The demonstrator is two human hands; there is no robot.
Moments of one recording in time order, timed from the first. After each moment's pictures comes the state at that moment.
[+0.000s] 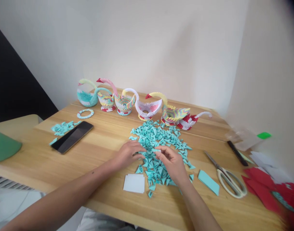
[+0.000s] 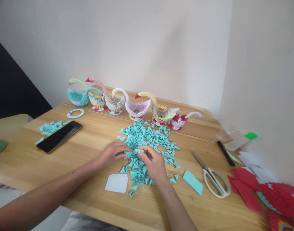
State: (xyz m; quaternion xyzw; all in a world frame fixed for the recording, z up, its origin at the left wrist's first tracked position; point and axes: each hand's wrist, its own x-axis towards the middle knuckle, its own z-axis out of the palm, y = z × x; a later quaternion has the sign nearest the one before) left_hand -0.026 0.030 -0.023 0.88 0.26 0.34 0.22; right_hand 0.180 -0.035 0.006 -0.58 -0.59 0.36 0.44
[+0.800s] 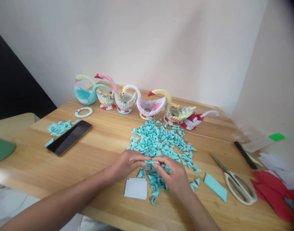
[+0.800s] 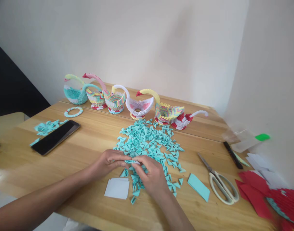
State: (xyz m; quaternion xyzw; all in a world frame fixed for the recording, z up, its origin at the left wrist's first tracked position) left_hand -0.028 0.007 -0.001 0.79 0.27 0.33 0.44; right_hand 0.168 -0.048 0.012 -0.53 -0.74 0.20 0.36
